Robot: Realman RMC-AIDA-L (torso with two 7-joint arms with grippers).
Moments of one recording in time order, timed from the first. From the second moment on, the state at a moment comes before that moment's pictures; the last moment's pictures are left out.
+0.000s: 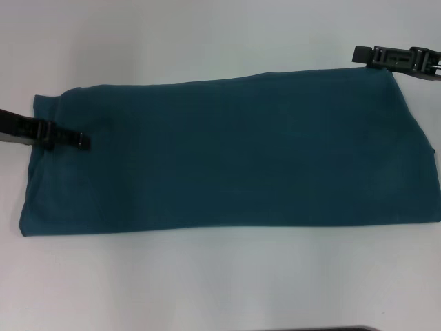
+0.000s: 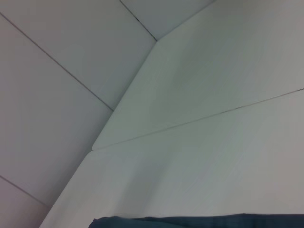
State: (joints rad) left arm -0.66 -2.02 -2.44 -0.85 -0.50 1.46 -2.38; right arm 0.52 1.99 2.66 0.65 -2.08 1.52 -1.14
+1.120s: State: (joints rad) left arm -0.64 -2.02 -2.42 -0.93 -0.51 1.53 -2.41; right arm 0.52 1.99 2.66 0.65 -2.08 1.52 -1.14
